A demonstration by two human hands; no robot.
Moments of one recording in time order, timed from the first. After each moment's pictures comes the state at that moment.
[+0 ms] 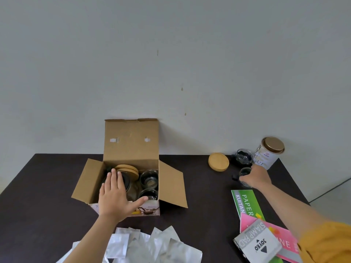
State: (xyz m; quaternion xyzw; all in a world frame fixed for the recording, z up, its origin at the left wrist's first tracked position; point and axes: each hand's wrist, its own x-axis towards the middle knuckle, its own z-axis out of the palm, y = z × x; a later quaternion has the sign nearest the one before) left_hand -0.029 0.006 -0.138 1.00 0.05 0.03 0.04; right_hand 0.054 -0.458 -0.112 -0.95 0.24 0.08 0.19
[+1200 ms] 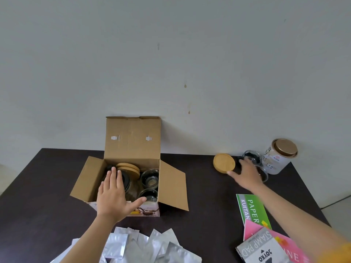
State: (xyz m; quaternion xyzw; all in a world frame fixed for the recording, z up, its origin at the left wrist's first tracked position) left_hand -0.028 0.004 -0.132 1.00 0.06 0.02 0.03; right_hand 0.078 -0.424 -0.125 -0.97 0.10 0.06 0.21
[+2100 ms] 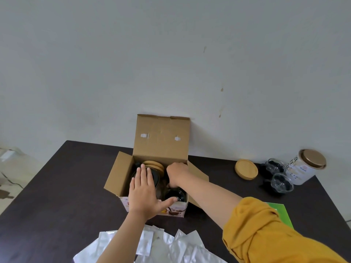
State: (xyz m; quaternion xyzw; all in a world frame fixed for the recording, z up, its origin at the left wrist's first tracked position) left_hand -0.031 0.005 -0.133 1.00 0.05 0.04 0.07; right_hand 0.070 -0.105 -0.089 -0.95 -0.24 0.21 -0.07
